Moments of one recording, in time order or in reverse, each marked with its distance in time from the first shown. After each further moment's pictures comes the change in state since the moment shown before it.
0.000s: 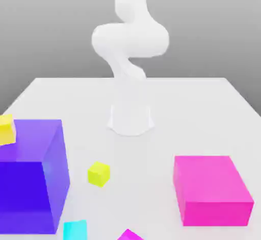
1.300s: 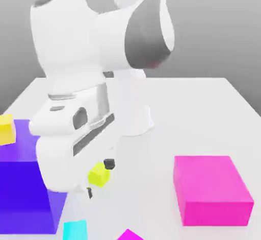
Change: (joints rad) arm 0.283 0.889 -0.421 -0.002 0.401 0.206 -1.702
